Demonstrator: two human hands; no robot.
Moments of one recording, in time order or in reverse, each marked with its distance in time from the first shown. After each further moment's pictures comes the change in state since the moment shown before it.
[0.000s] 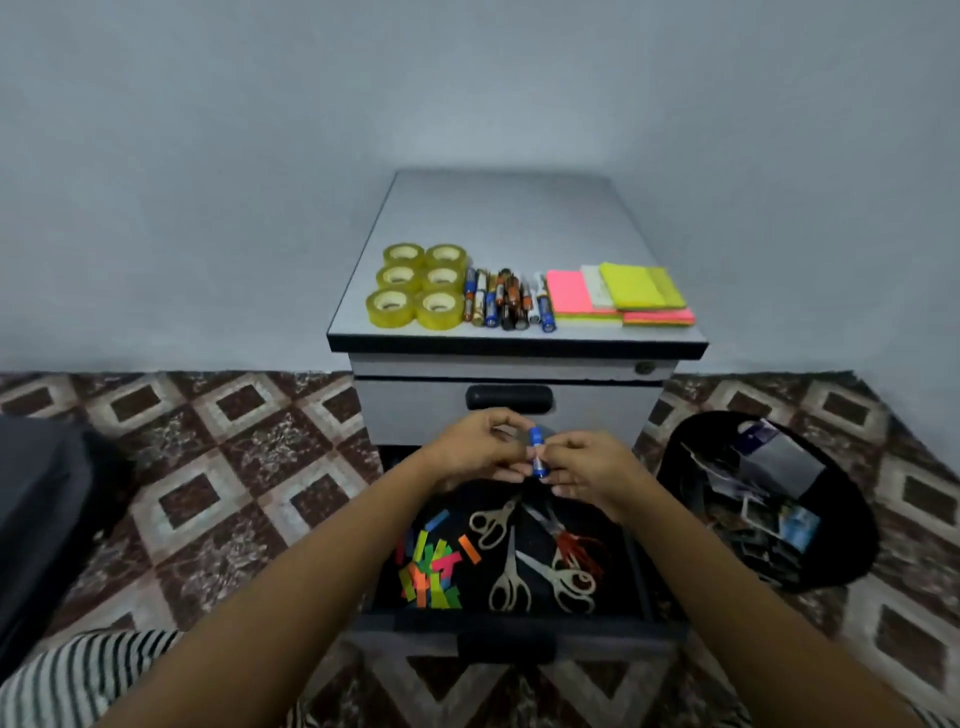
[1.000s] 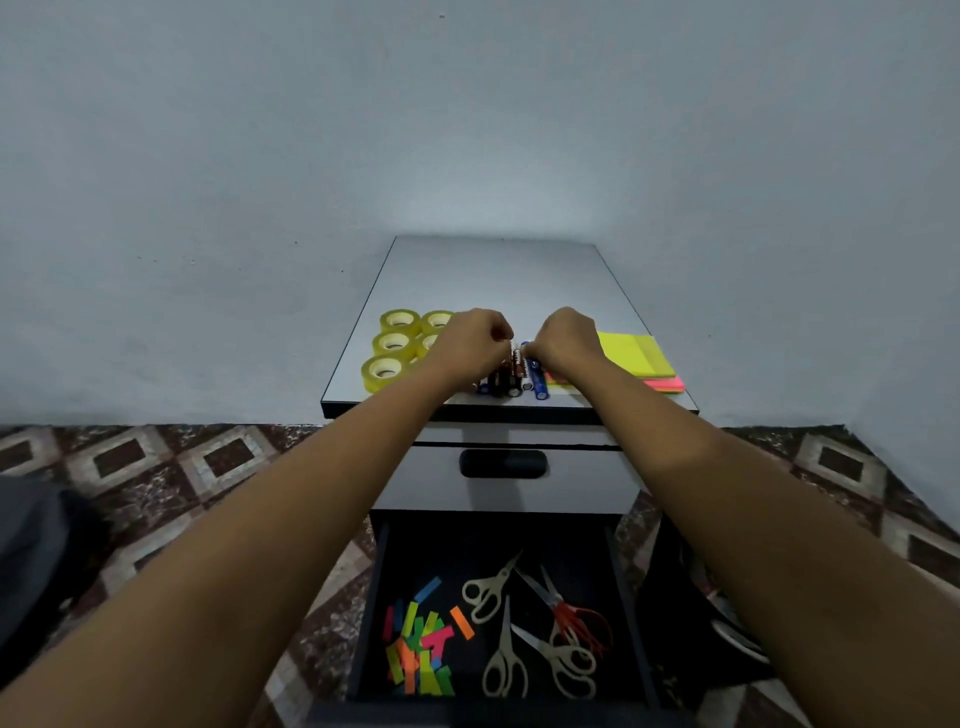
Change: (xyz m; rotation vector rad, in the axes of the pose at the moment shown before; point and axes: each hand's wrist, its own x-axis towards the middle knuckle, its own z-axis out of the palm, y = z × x) left_hand 0.042 0.143 -0.038 0.937 0.583 0.470; right_hand 0.087 -0.163 -0.010 -0.836 0.487 -0.366
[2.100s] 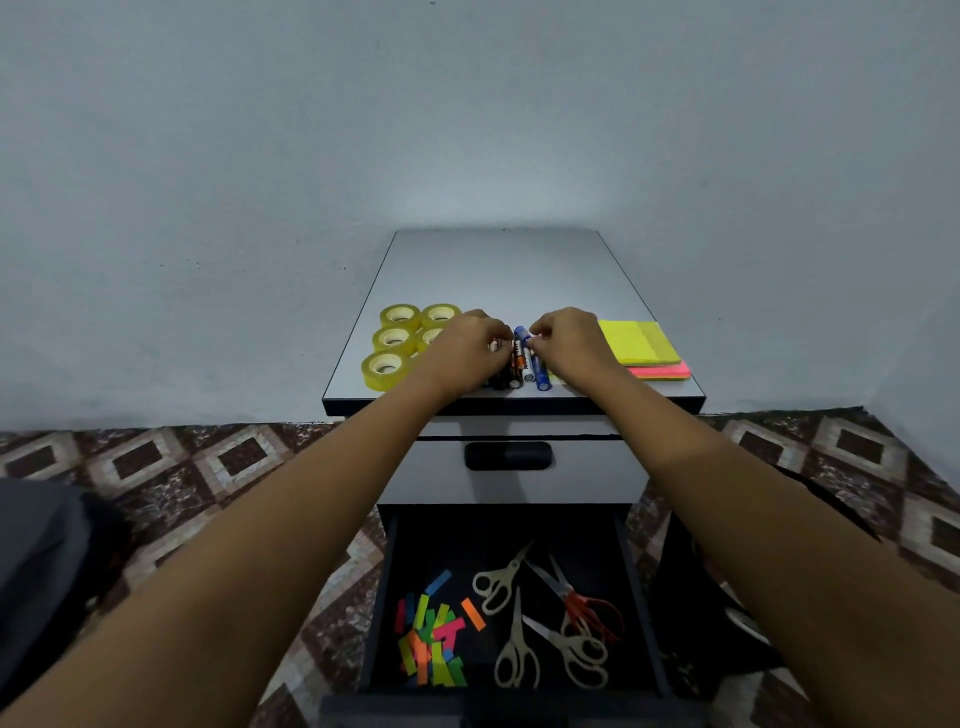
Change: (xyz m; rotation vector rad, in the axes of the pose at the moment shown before) left_hand -0.010 -0.011 0.007 0.129 0.031 0.165; right_hand -0.012 0.017 0.003 0.046 0.064 -0.233
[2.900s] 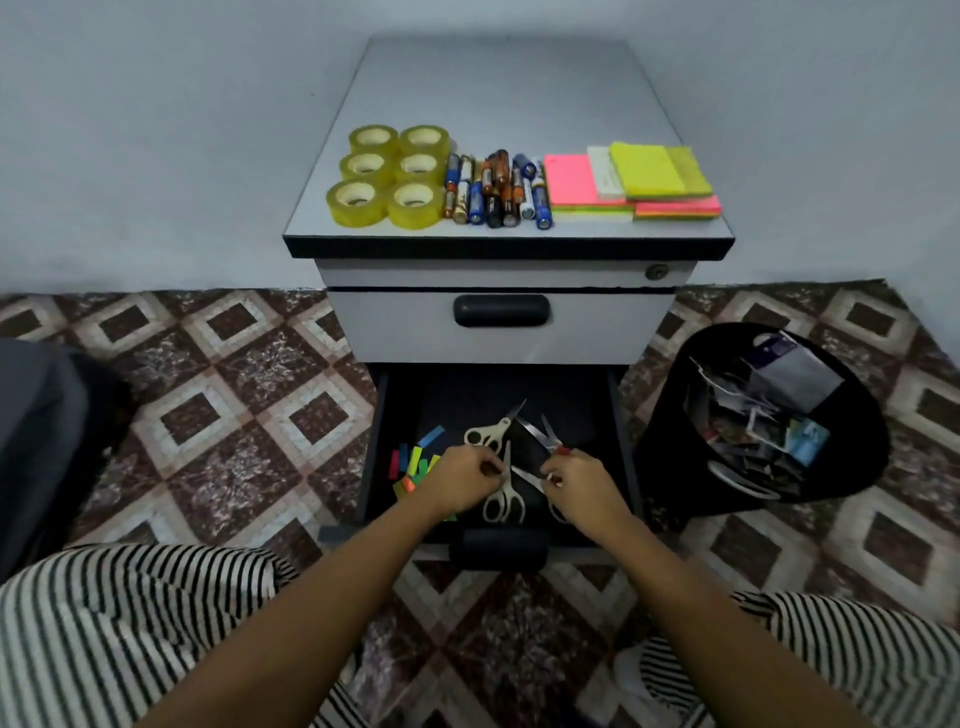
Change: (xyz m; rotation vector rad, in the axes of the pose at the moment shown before) left_hand -0.213 -0.024 0.165 -0.275 -0.604 -0.455; right_hand -0.227 0.115 0.139 -0.038 -0.535 0.192
